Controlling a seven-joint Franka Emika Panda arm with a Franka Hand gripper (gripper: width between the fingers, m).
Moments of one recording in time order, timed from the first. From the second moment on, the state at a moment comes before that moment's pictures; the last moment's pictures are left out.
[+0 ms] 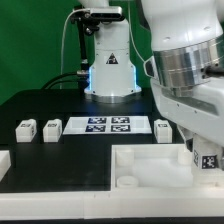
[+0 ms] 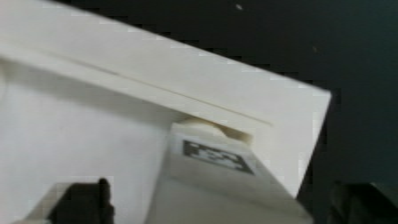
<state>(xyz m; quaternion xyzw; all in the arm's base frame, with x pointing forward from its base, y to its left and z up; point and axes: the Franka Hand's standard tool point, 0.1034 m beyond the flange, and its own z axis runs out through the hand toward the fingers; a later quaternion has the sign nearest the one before) 0.628 0.118 0.070 -0.86 0.50 0.05 0.09</state>
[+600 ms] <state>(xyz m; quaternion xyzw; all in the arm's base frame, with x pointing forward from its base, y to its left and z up) 0.627 0.117 0.068 -0.99 0.14 0.01 0.08</state>
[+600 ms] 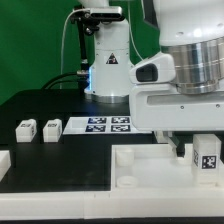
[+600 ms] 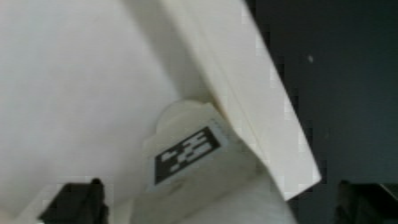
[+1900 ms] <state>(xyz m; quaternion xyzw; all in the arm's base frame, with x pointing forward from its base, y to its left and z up) 0.629 0.110 0.066 -0.77 0.63 0.07 0.10</state>
